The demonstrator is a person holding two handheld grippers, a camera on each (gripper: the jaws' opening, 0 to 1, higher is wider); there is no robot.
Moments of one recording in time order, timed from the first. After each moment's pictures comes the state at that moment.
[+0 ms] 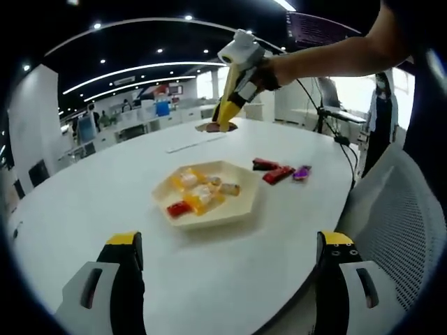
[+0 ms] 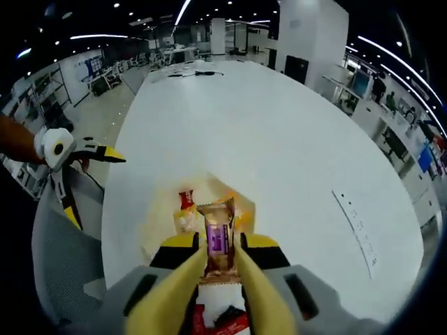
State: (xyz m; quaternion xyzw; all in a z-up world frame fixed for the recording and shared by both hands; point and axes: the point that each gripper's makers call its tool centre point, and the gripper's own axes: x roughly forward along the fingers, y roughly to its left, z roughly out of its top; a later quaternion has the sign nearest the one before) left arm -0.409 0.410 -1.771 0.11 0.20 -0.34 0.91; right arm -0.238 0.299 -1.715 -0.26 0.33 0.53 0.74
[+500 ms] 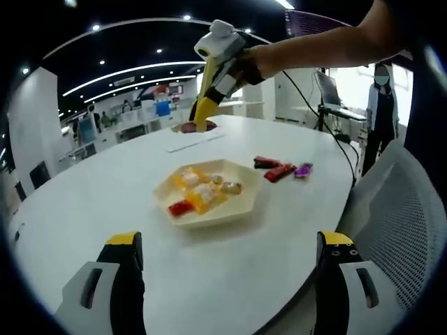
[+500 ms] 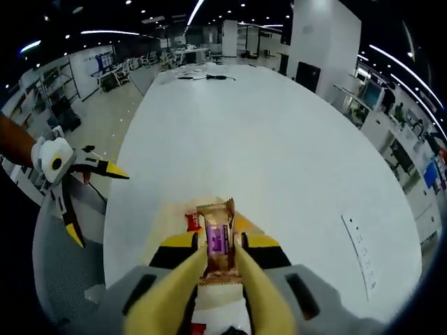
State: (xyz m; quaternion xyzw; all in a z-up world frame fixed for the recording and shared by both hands) left arm -0.408 0.411 -1.773 0.11 0.20 -0.34 0.91; right arm -0.235 0.337 -1.706 -0.26 0.32 0.55 0.73
